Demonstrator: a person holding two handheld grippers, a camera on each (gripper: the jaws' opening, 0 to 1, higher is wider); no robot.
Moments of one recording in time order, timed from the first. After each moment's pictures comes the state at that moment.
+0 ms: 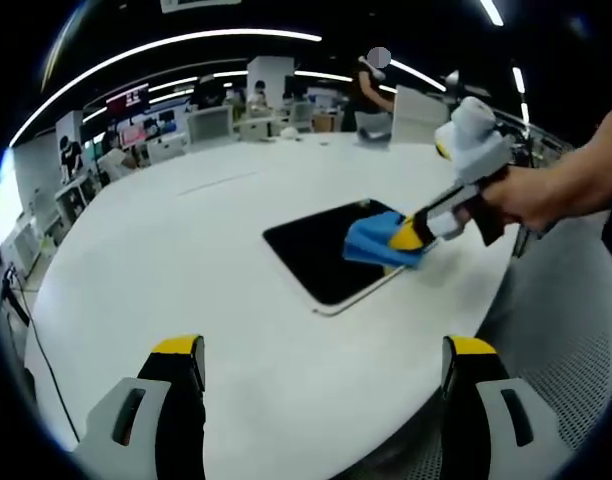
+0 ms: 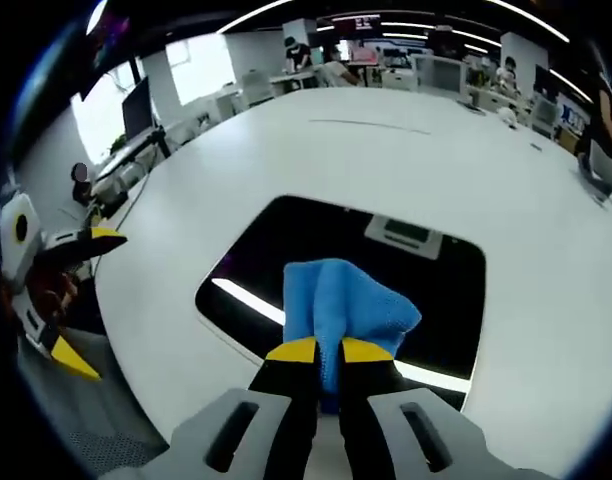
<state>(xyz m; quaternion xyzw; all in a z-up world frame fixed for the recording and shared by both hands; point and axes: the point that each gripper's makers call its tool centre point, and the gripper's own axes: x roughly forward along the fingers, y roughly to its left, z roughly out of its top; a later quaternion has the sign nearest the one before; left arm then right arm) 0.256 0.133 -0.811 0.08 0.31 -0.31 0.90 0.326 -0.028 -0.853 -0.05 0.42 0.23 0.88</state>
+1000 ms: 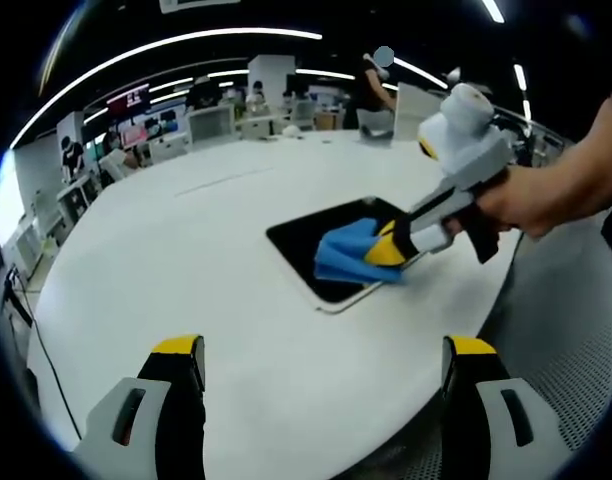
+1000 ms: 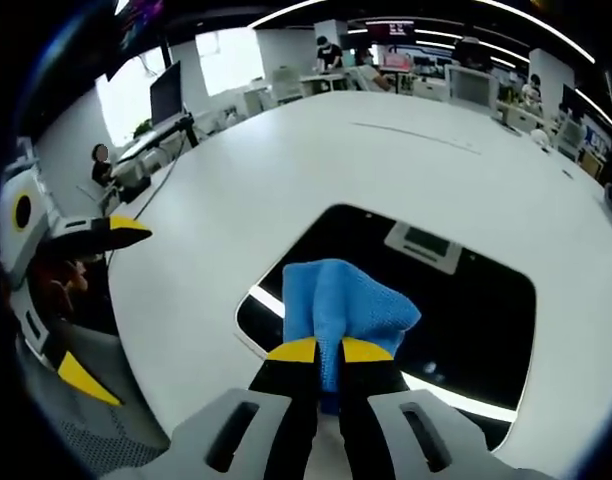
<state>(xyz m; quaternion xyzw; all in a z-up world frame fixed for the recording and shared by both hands) 0.257 0.135 -0.811 0.08 0.31 -0.30 0.90 0.325 0.023 -0.852 -0.08 0.40 0.28 0.87</state>
